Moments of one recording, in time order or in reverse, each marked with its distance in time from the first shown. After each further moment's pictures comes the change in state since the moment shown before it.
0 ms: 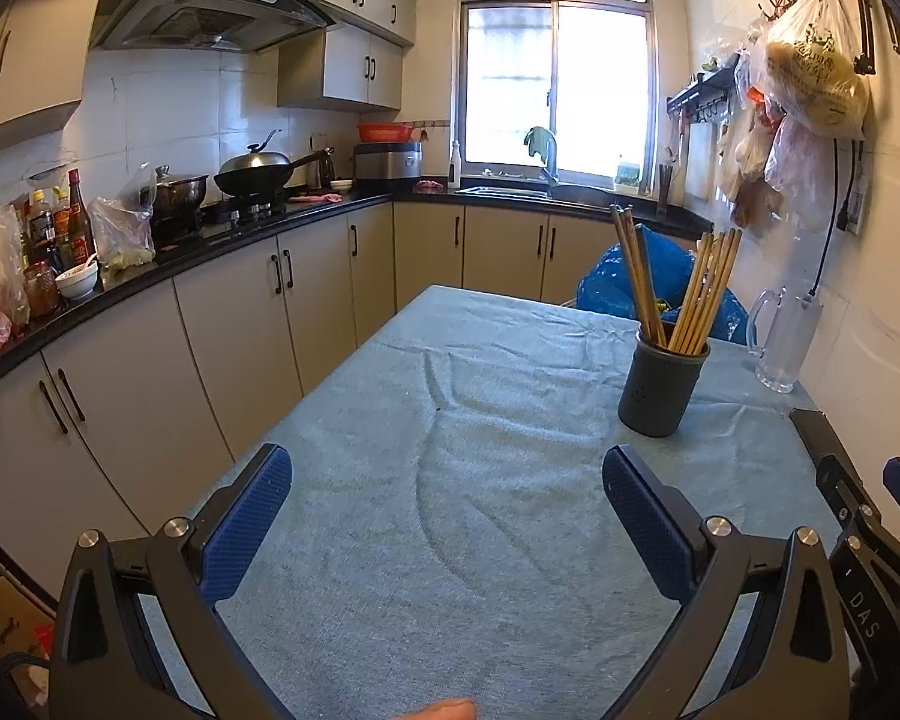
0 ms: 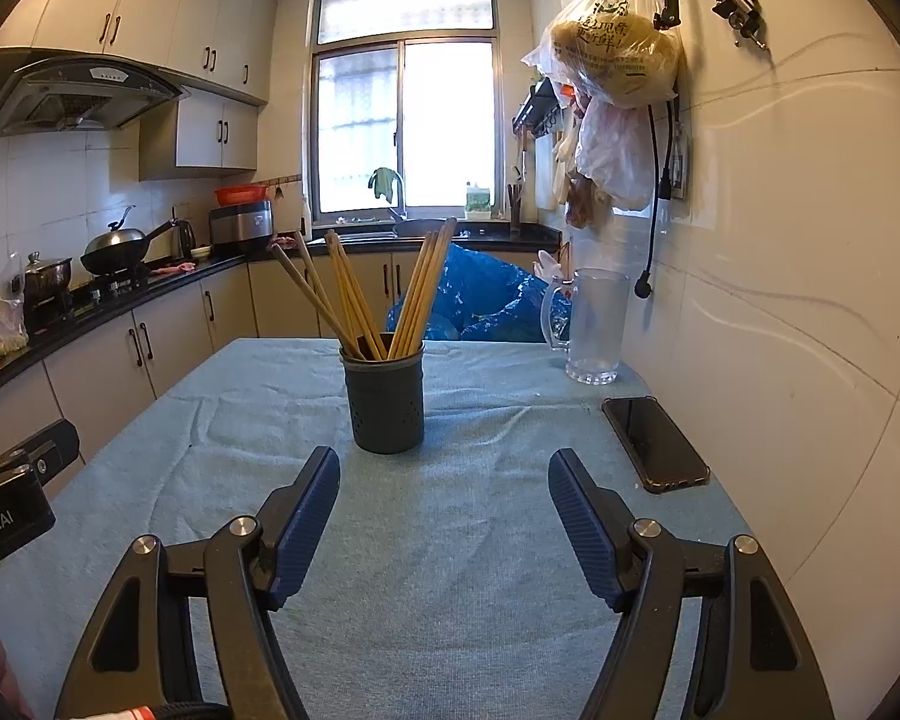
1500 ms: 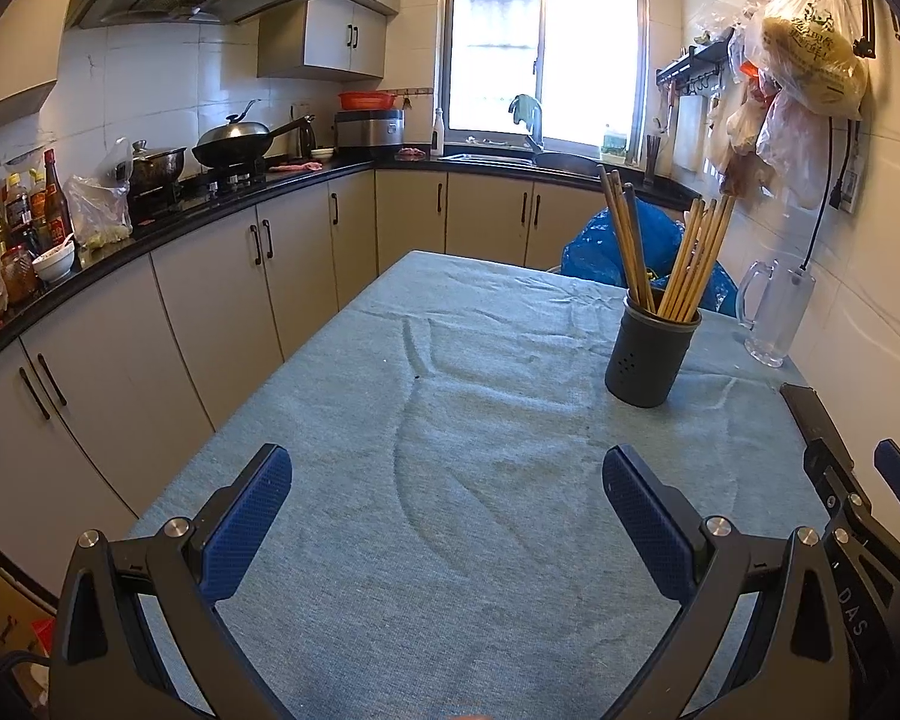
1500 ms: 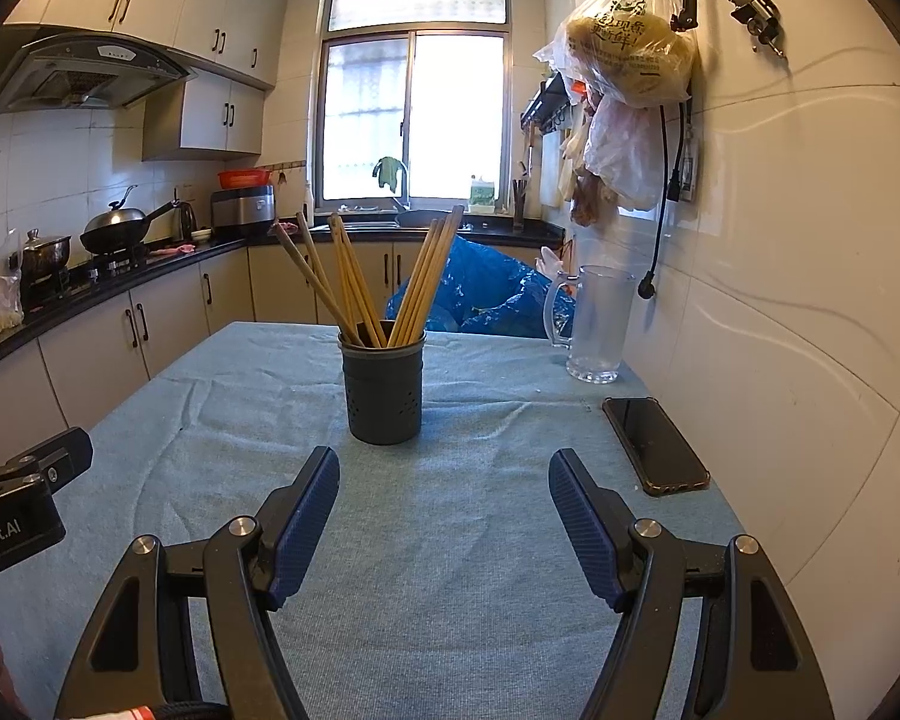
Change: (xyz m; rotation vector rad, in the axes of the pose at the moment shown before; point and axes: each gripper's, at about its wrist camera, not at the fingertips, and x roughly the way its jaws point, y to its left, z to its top) left arm 0.017 -0.004 -0.006 0.004 0.080 -0.044; right arm 0.007 0.006 -0.003 -0.043 0.016 -0.009
